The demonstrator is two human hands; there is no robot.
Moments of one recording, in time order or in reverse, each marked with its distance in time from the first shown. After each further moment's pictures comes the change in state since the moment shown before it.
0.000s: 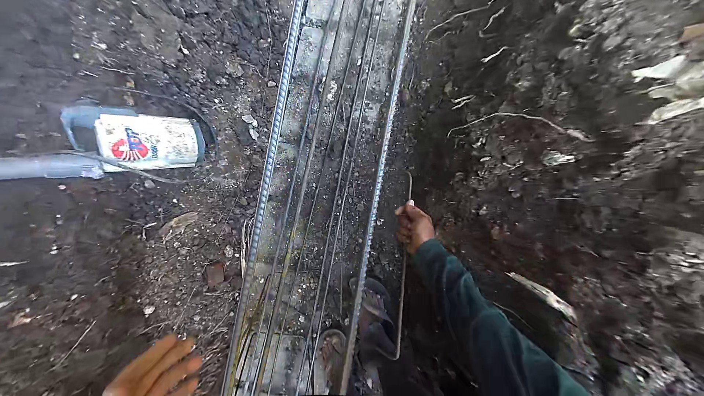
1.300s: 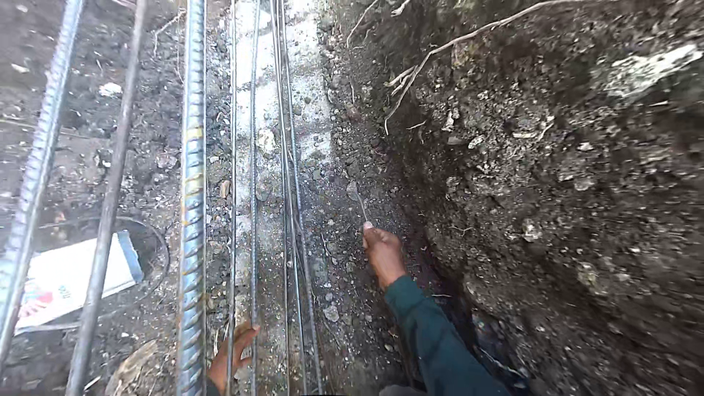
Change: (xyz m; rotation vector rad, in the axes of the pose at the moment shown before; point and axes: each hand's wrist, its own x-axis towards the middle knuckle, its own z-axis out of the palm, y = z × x) left_hand 0.339 -0.168 0.097 0.584 0.050 -0.334; right_hand 0.112 0.031 0.043 -0.078 0.116 -0.172
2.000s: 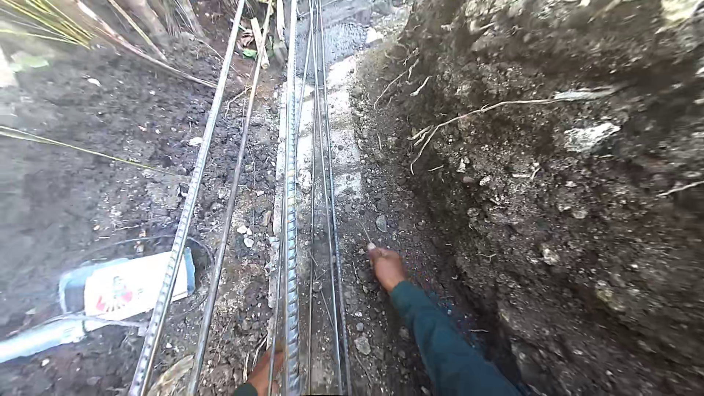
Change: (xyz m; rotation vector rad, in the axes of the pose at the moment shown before) left_hand 0.028 -0.011 -0.012 0.164 -0.118 0.064; right_hand 0.034 -0.013 0.034 -0.218 -0.163 -0.104
